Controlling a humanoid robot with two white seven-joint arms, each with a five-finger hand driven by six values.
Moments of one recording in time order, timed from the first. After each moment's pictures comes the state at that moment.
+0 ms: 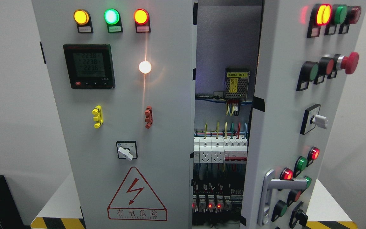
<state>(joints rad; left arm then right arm) 0.05 0.06 -0.09 0.04 0.14 -0.11 -0.25 0.08 0.12 0.10 -0.07 -0.08 0.01 -0.04</state>
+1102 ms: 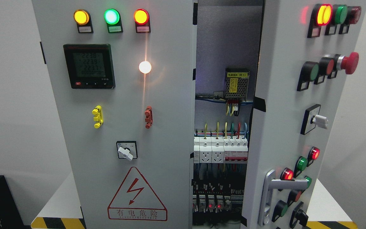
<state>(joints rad) 0.20 0.11 -0.09 -0.22 0.15 -0.12 -0.25 0.08 0.12 0.10 -0.07 -0.08 0.01 -0.04</state>
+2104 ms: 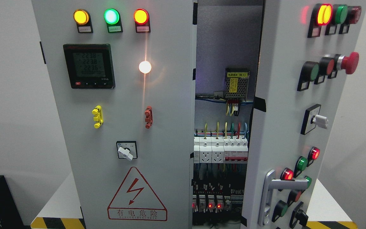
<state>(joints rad) 0.27 0.28 -0.27 -1.04 0.23 -0.17 -0.25 0.08 0.12 0.10 -0.07 -0.08 0.01 -0.04</state>
